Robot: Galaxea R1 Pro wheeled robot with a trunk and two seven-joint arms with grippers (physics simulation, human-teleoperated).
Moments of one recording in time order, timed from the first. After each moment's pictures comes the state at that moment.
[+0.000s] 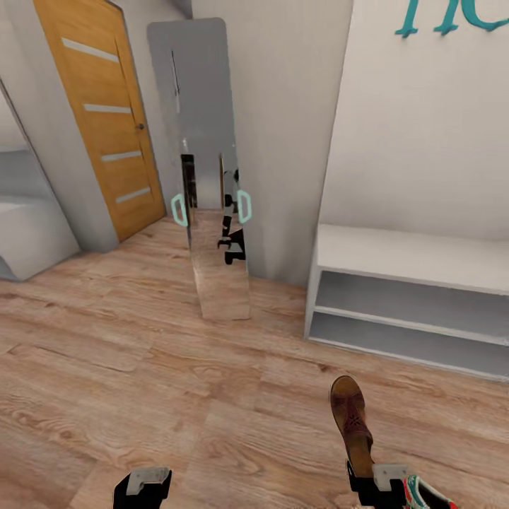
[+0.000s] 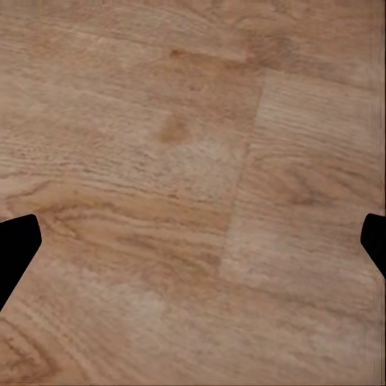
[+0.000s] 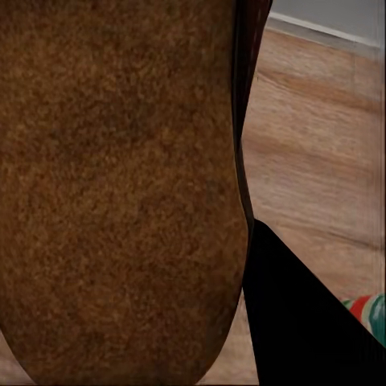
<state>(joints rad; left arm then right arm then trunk) -0.30 0.01 0.32 -0.36 -0.25 -0.37 -0.09 -0.39 -0.09 -0.03 -0.11 0.08 -0.62 -0.06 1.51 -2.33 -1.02</state>
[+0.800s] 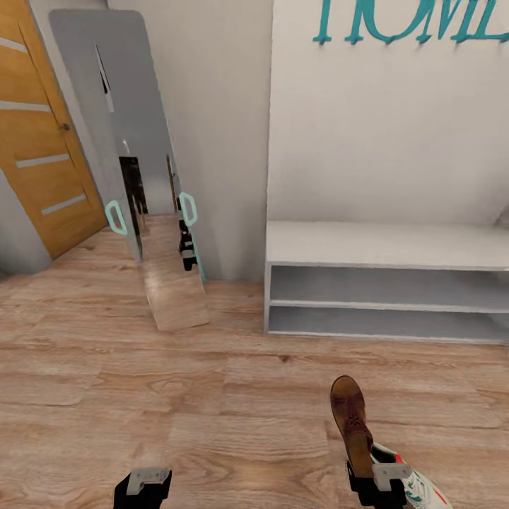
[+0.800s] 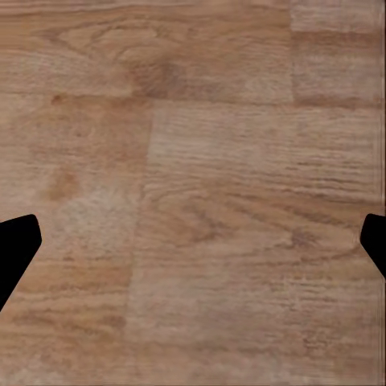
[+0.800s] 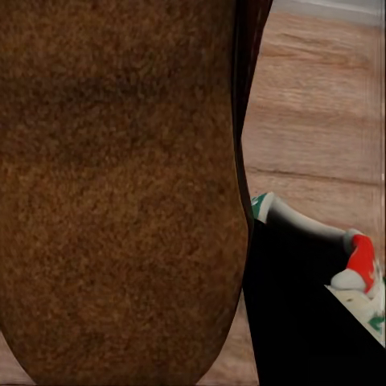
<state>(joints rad) -0.30 0.01 0.32 -0.36 -0.25 -0.37 -0.09 -0.39 -0.09 -0.03 -0.11 0.08 -0.62 -0.06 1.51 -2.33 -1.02</state>
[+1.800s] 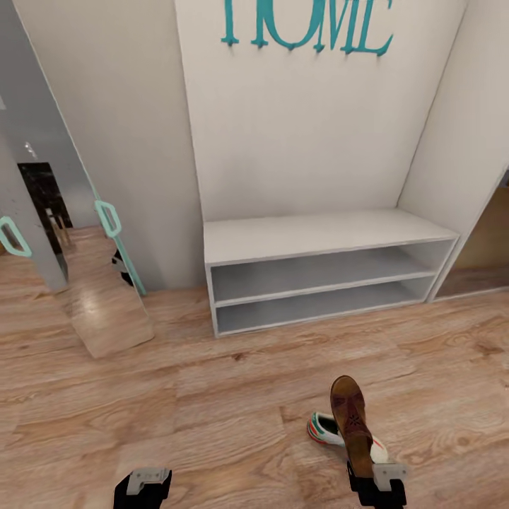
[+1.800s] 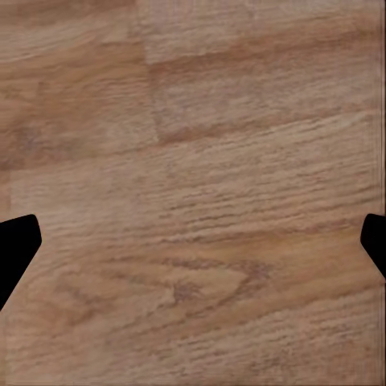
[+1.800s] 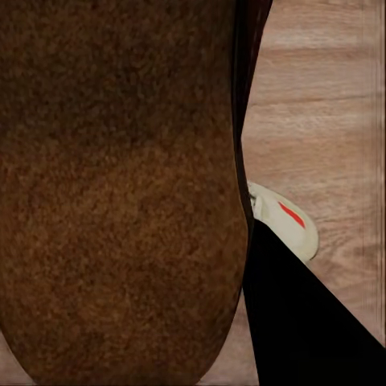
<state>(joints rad) -0.30 0.01 0.32 -0.36 -0.25 -0.37 -0.09 -0.39 -0.09 -0.03 -0.11 0.08 -0.62 -0.06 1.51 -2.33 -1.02</state>
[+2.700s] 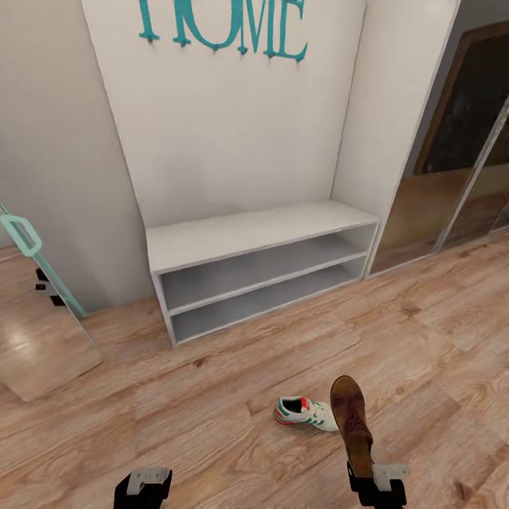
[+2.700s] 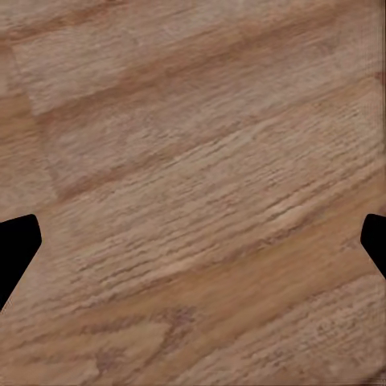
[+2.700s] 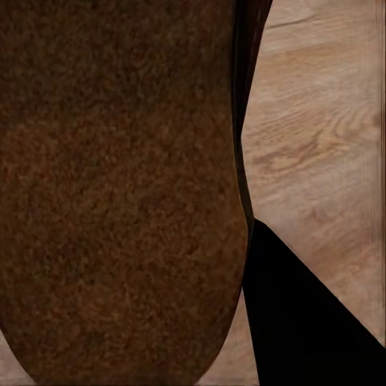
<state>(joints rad) -0.30 0.01 0.32 -0.36 -0.25 -0.37 -0.10 -0.39 -0.09 -0.03 -0.11 0.08 -0.62 -0.06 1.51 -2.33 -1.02</state>
